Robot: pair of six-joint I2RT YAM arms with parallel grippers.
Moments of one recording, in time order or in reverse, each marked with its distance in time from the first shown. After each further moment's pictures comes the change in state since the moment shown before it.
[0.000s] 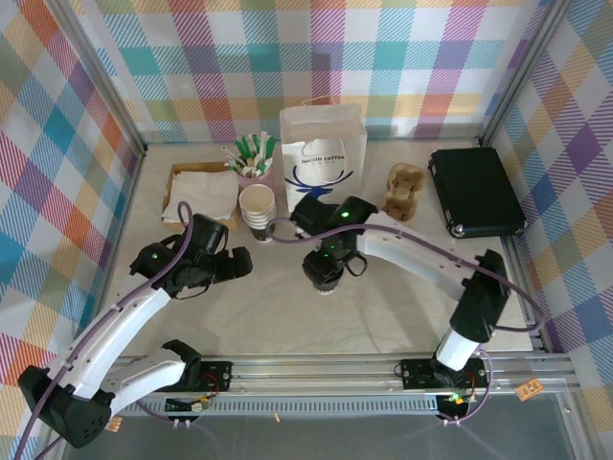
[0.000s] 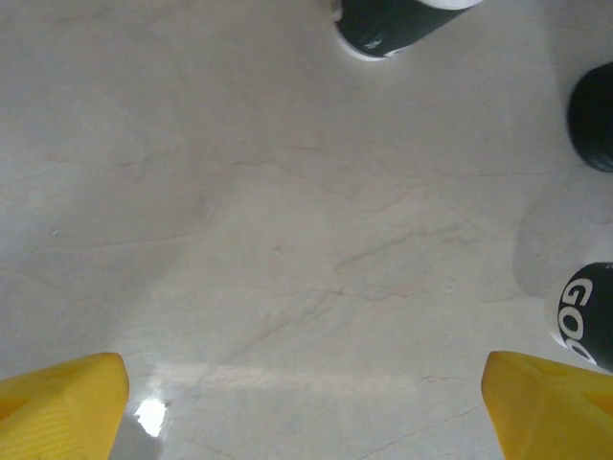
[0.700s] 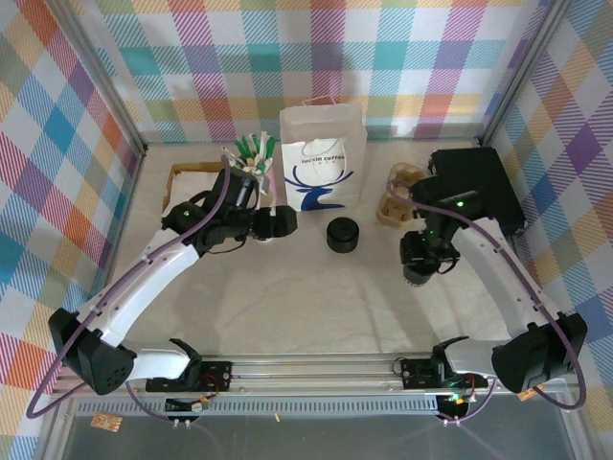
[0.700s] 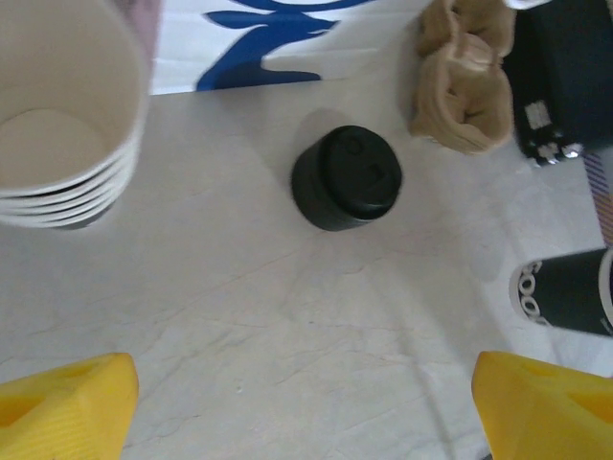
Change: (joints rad) left arm -0.097 0.312 0.318 0.251 0.201 0.143; right arm -0.636 -0.380 -0.290 -0.126 0.041 0.070
